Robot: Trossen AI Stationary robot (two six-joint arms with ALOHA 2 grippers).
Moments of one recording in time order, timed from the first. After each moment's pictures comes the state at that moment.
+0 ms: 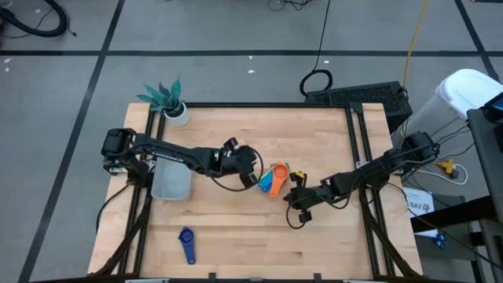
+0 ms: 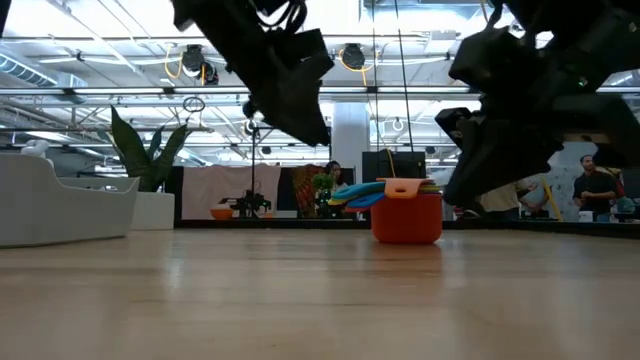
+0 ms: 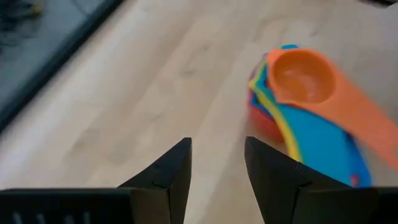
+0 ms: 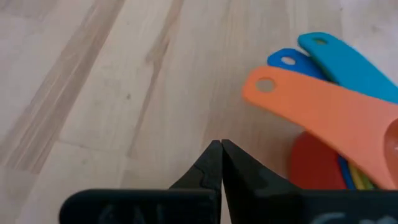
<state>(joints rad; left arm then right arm) -0.05 1.72 1.16 -0.26 -0.46 -0.29 0.35 1.47 0.58 0.05 0.26 -0.02</state>
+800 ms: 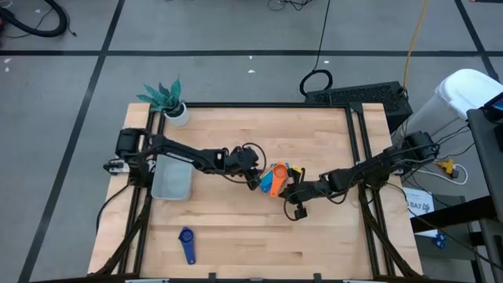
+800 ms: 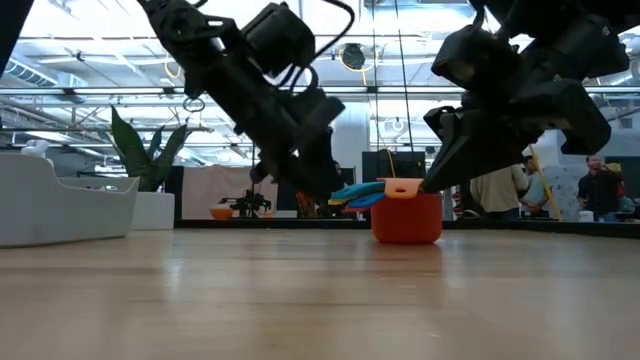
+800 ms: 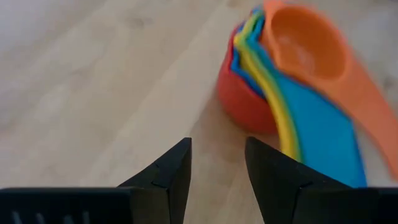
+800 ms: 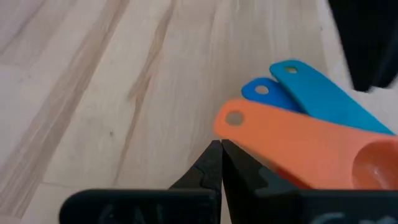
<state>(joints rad) 0.02 1.84 1.01 0.08 -0.18 -0.46 0.29 1.47 0.58 0.13 0.20 -0.02</state>
